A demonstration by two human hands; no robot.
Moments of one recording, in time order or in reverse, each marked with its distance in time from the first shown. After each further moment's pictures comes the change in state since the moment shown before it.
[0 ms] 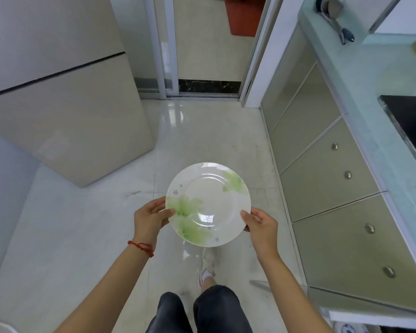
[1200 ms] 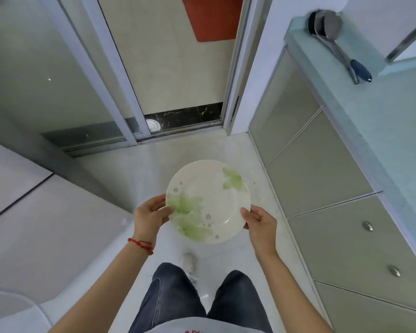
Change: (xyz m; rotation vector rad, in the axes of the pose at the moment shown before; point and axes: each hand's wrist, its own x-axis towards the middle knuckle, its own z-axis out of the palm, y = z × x) left_hand 0.420 0.209 0.204 0.154 -0.184 -0.056; right_hand 0.415 -0.156 0.131 0.082 0.195 0.063
